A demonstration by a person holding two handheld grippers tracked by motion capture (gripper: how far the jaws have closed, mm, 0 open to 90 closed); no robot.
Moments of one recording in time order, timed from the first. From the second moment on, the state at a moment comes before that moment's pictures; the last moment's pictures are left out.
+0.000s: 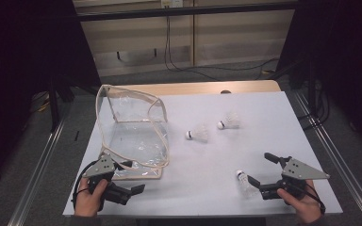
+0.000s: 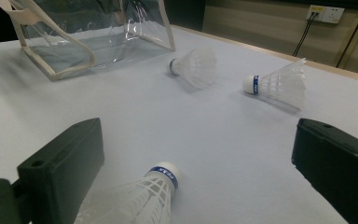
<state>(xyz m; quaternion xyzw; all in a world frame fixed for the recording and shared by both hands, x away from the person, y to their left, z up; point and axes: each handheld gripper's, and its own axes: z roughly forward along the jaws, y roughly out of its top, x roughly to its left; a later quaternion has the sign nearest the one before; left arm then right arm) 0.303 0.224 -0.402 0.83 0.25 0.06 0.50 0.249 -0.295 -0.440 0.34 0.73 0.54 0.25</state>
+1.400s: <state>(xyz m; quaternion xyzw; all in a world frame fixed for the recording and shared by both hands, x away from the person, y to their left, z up) 0.304 0.219 -0.402 0.83 0.25 0.06 0.50 0.245 -0.308 -0.442 0.33 0.79 0.49 0.18</state>
